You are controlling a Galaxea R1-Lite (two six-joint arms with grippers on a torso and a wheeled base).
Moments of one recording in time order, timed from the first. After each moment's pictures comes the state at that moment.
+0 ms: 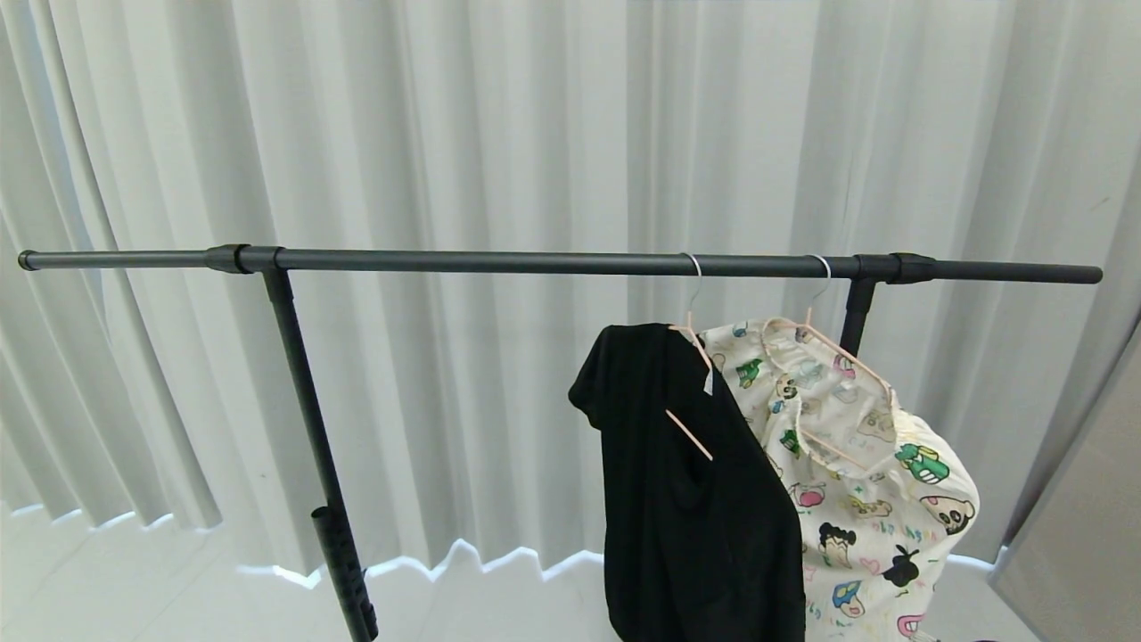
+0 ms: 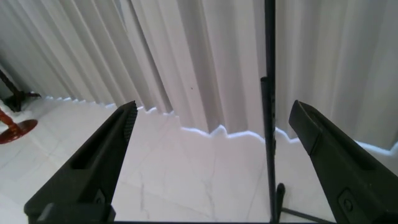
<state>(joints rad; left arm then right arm) 0.17 0.12 -0.01 0.01 0.21 0.33 -0.10 0.25 -0.05 -0.09 -0.21 -0.11</state>
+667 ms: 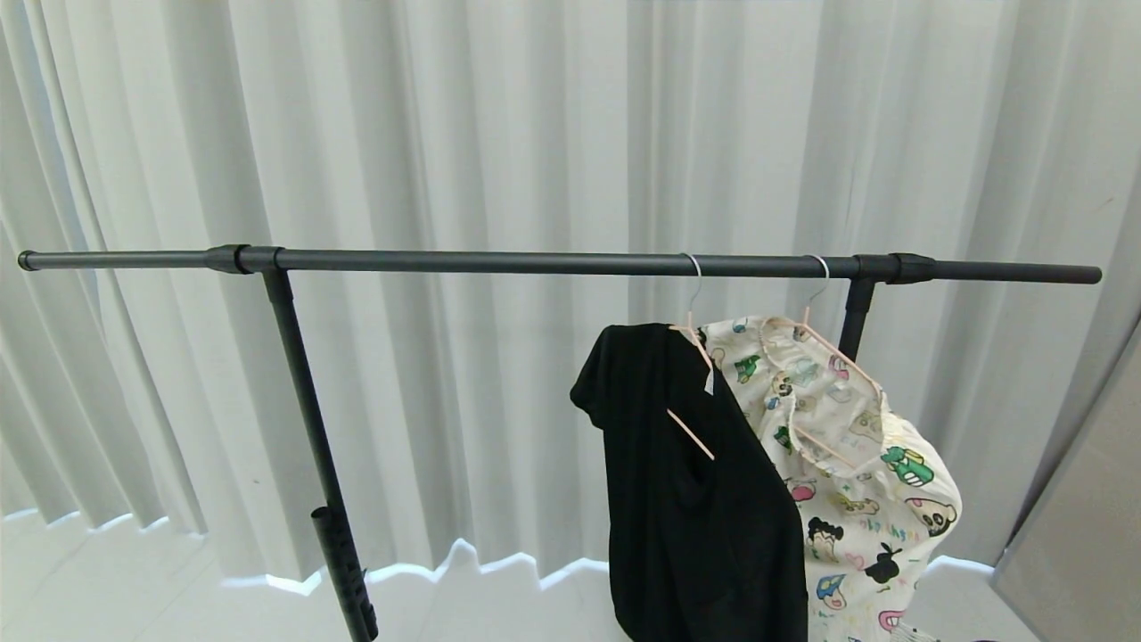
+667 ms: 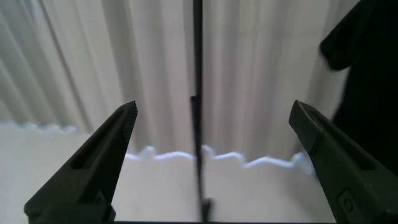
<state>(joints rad) -0.04 0.06 -0.01 0.00 0.14 -0.01 -0.10 0.09 0.00 -0.06 0.06 -0.10</state>
